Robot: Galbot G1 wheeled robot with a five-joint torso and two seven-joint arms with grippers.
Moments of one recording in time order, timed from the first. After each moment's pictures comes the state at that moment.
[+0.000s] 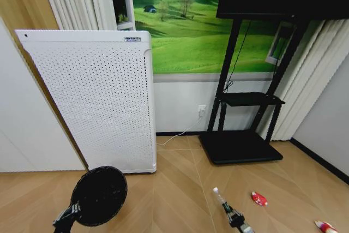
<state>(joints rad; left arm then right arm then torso) 1.86 -1.31 -0.87 -2.14 -0.68 0.14 -0.12 -1.44 1.21 0.64 1.28 -0.12 0.27 -0.19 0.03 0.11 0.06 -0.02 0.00</state>
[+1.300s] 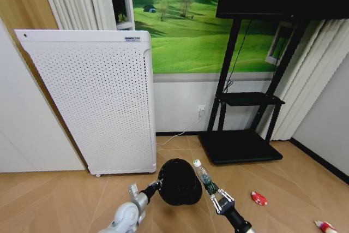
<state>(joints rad) 1.15 -1.10 0.03 -1.67 -1.17 0.15 -0.09 -1.81 1.19 0.60 2.06 0.04 0.52 -0.28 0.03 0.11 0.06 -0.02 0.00</state>
